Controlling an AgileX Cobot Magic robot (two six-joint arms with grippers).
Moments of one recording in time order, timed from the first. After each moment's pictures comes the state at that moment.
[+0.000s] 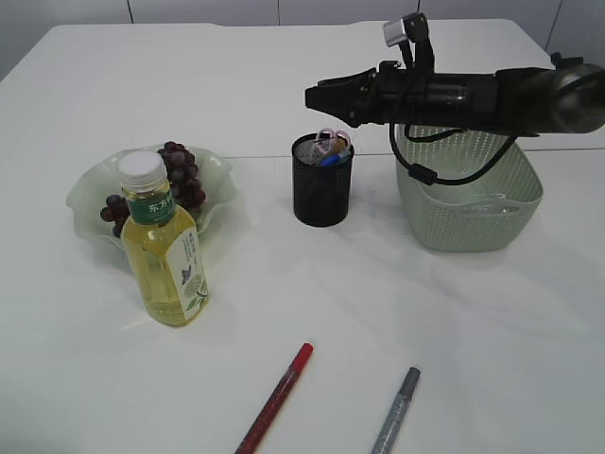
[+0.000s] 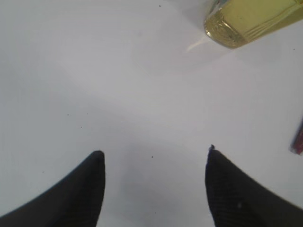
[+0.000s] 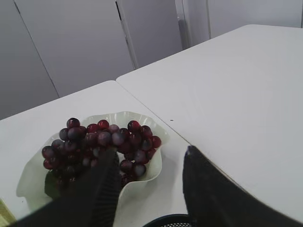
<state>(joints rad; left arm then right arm) -0.06 1.09 -0.76 -0.18 0.92 -0.02 0.08 2.38 -1.80 1.77 1.03 -1.97</state>
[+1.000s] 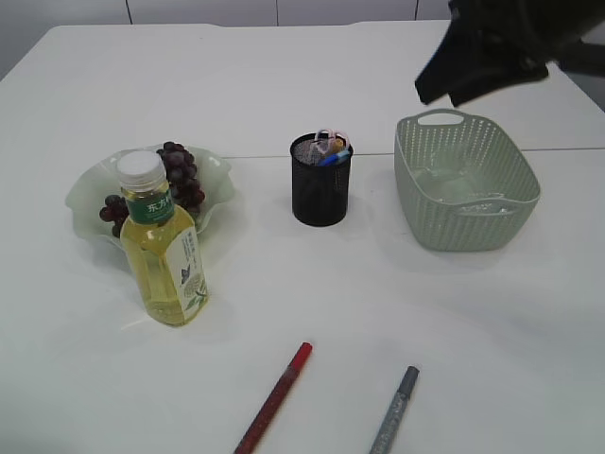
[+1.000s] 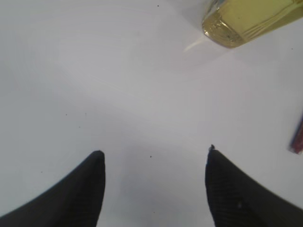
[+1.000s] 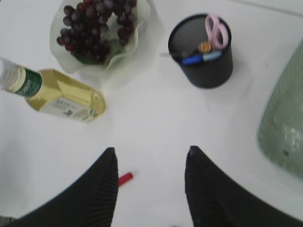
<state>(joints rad) -0.06 1.09 -0.76 -0.18 0.92 -0.02 0.11 1.66 -1.55 0.59 1.11 -0.47</state>
